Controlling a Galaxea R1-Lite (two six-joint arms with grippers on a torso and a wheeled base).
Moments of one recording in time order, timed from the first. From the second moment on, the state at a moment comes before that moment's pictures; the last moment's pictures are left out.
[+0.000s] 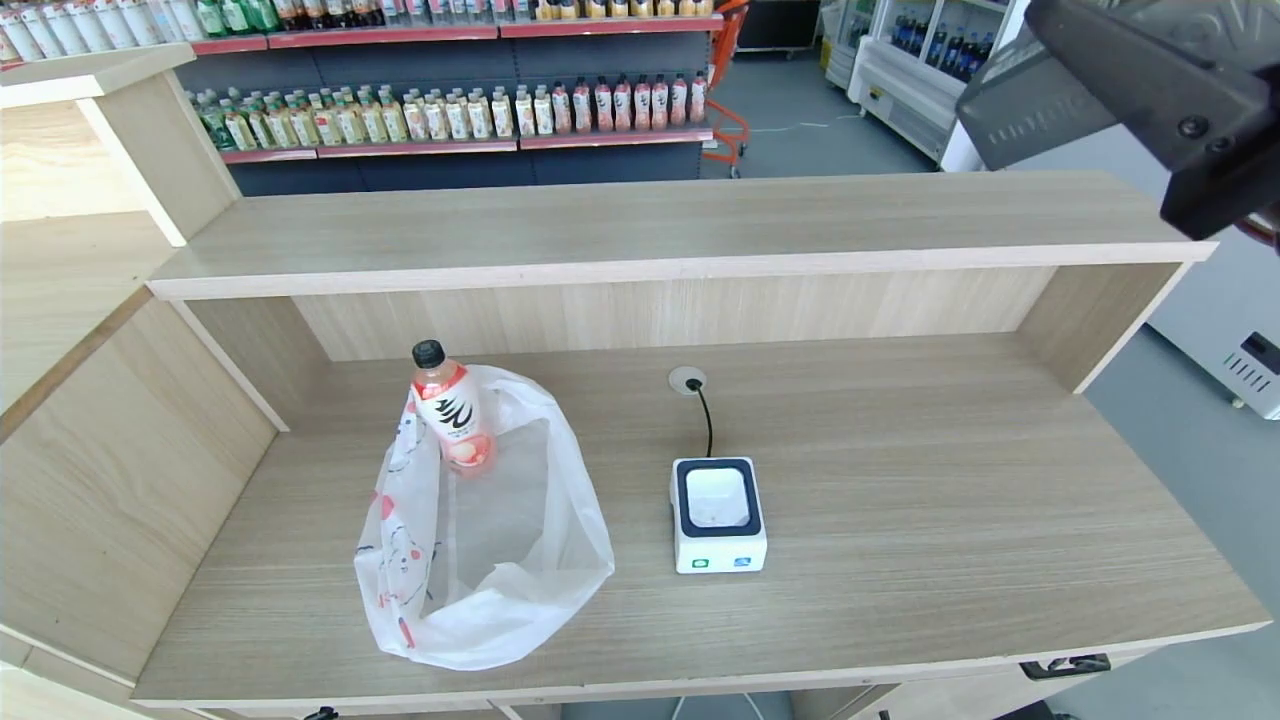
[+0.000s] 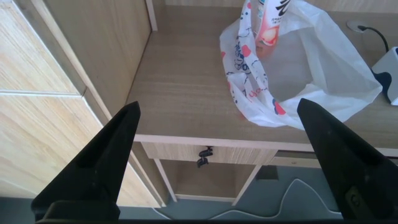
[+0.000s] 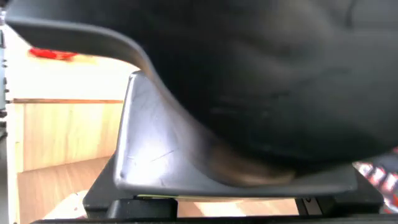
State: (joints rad) left arm 0.00 0.00 0.00 0.00 0.09 -0.02; right arm 0.39 1.36 -0.90 -1.07 0.57 -0.19
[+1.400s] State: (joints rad) left arm 0.00 0.00 0.00 0.00 0.09 -0.02; right arm -0.29 1.33 -0.63 -0.46 0.50 -0.20
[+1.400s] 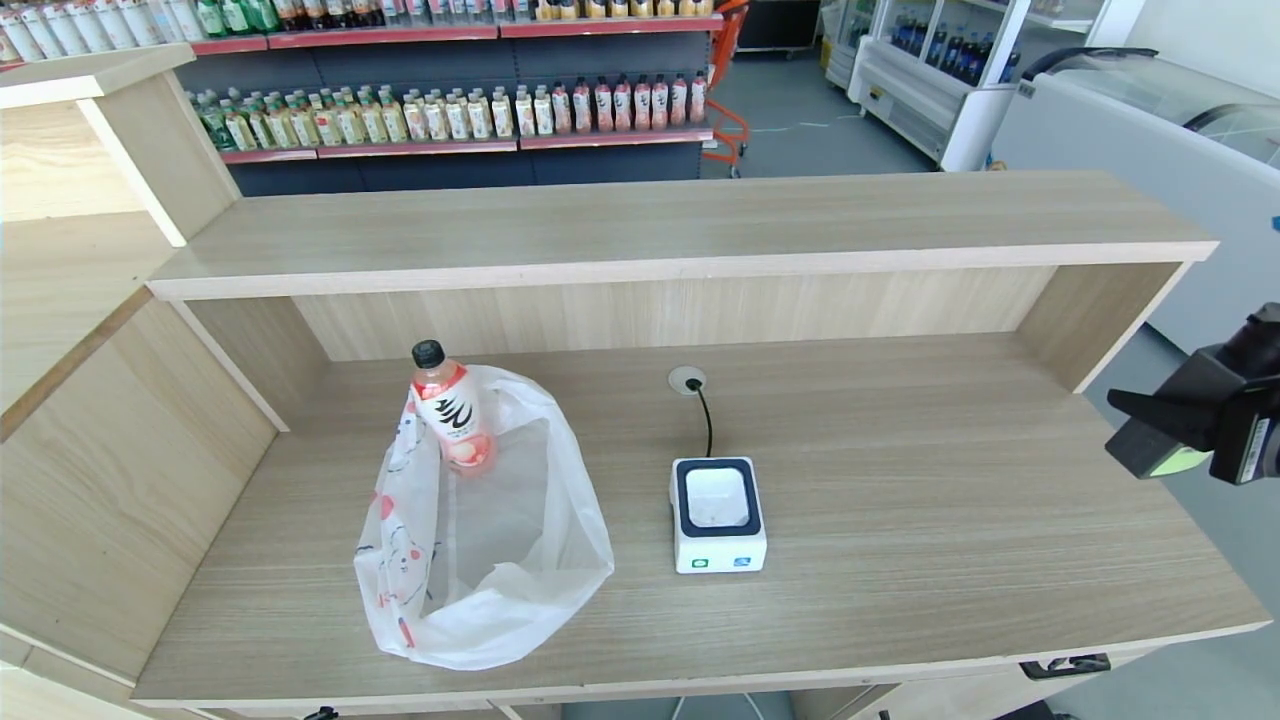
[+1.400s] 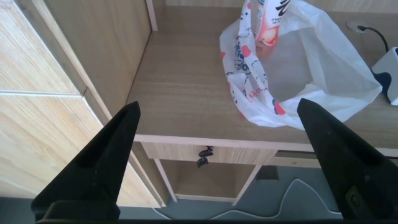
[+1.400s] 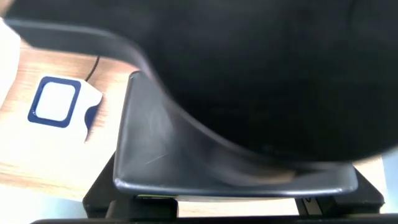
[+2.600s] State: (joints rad) left arm 0.00 0.00 0.00 0.00 0.09 -0.02; right arm -0.27 1.32 -0.61 -0.26 0.51 -0.24
